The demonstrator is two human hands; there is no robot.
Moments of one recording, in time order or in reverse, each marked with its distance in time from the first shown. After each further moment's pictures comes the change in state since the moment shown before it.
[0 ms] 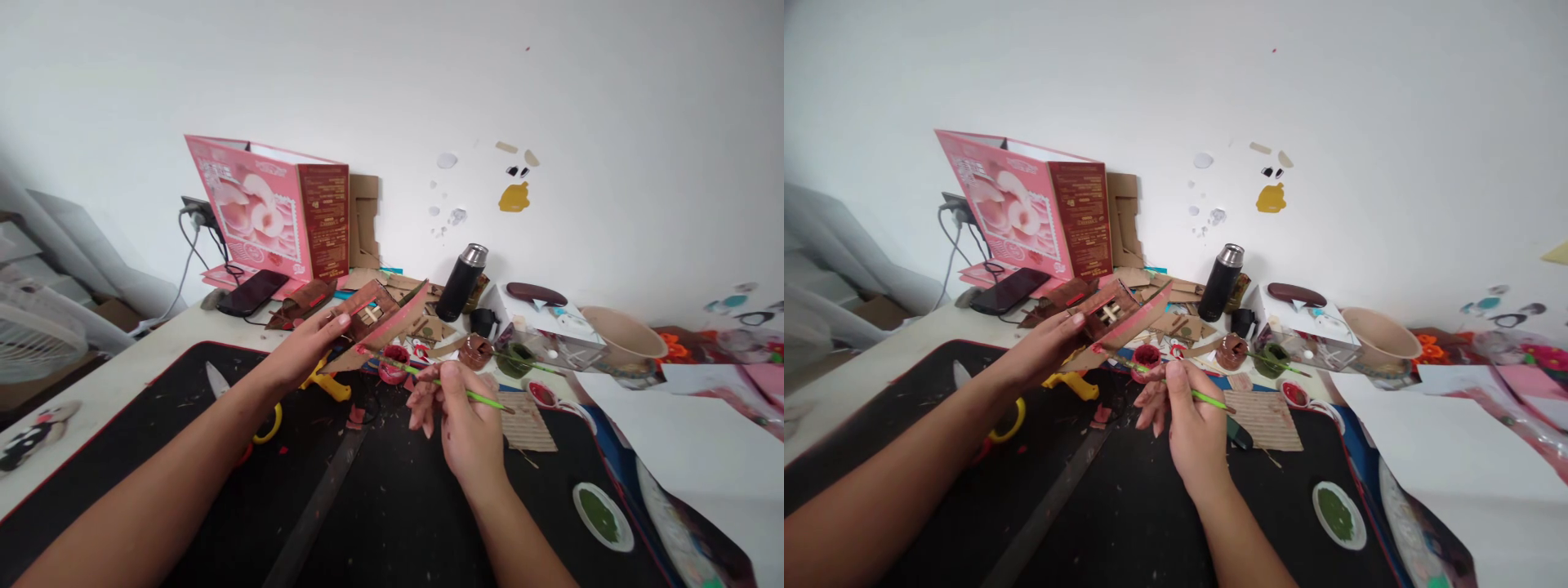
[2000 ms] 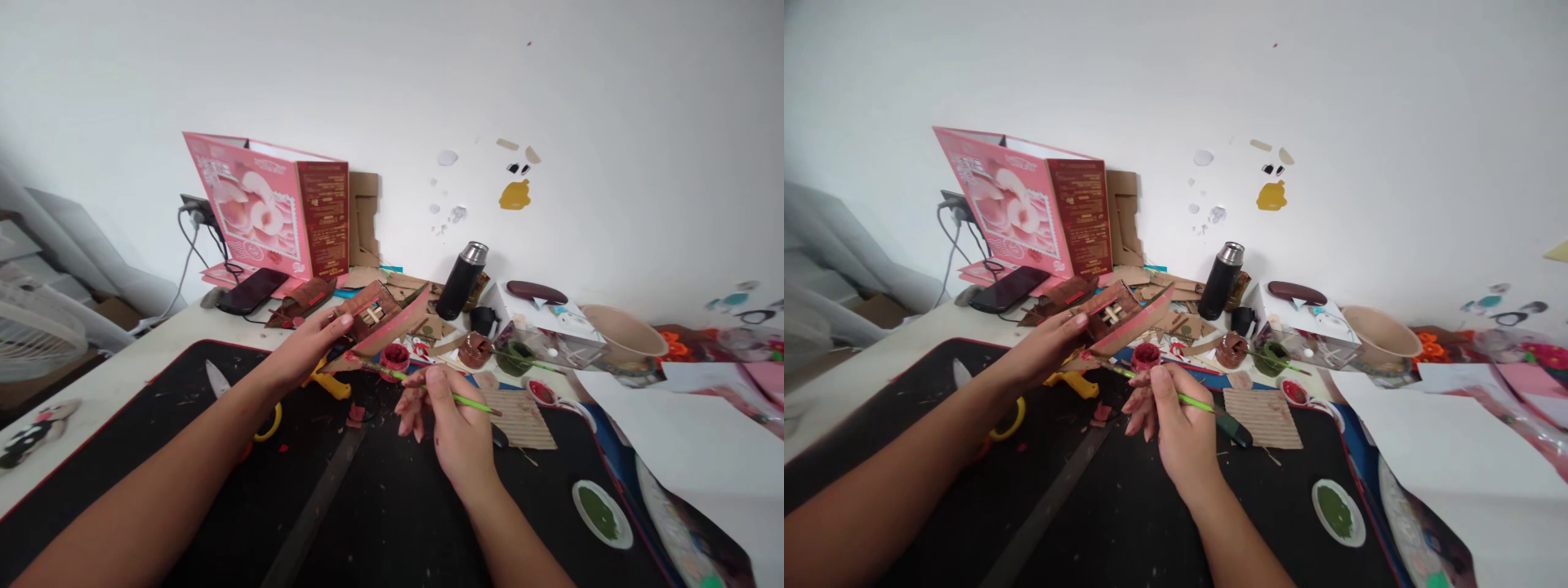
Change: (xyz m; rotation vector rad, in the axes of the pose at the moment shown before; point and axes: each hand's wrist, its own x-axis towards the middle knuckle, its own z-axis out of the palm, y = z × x) left_hand 0.000 -0.006 -0.001 0.001 -0.021 -0.021; right_hand -0.004 0.000 0.005 -0.020 -0.070 0.040
